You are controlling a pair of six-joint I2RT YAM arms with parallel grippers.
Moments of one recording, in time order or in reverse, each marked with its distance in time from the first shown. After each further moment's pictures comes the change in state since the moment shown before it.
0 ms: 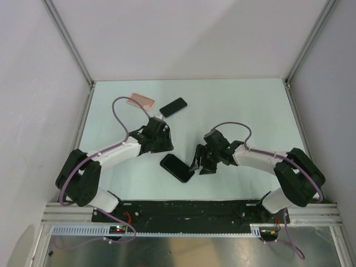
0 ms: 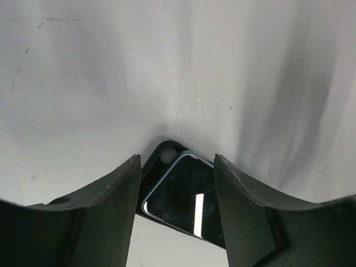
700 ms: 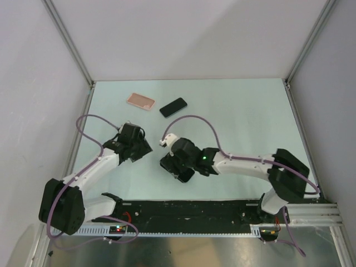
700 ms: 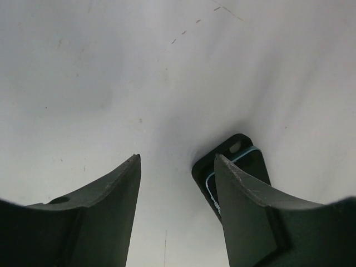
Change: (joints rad) left arm 0.220 -0.285 -0.148 -0.185 -0.040 -0.174; right arm 0.373 0.033 0.236 0.082 0.497 -0.774
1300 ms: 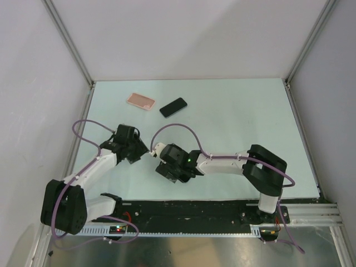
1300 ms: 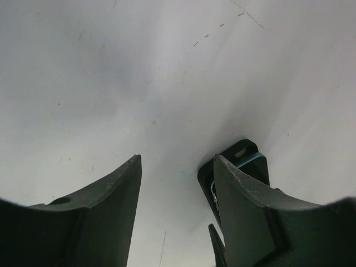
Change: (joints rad) left arm 0.100 -0.002 -0.041 0.010 0.080 -0.031; right arm 0.061 0.249 0.132 -0.065 0.069 -0.177
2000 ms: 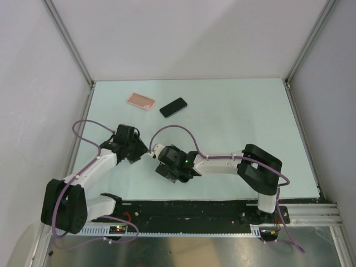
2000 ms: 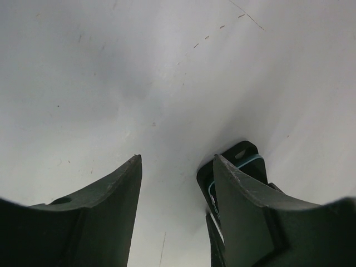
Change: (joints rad) left arm 0.005 0.003 -0.004 0.013 0.006 0.001; right arm 0.011 0.052 0.017 0.002 0.048 -0.002
